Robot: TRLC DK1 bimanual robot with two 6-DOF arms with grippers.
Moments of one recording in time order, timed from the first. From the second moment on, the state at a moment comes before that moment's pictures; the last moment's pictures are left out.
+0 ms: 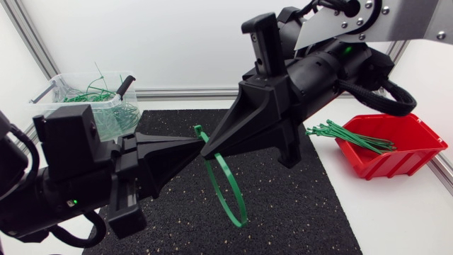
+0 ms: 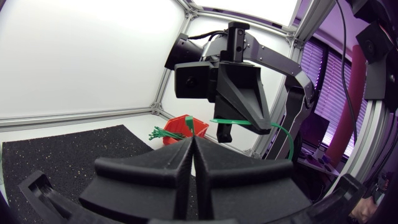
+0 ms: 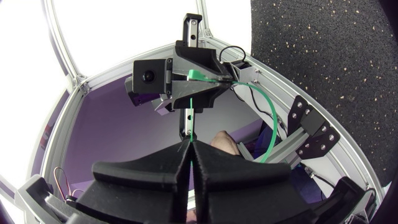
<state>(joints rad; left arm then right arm) -0.75 0.84 0.47 0.35 0.37 -0.35 0.58 1.63 1.49 -1.36 -1.35 0.42</state>
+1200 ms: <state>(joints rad) -0.70 0.83 0.47 0.36 0.37 -0.39 0.57 1.71 1.56 -1.38 -1.37 0.42</state>
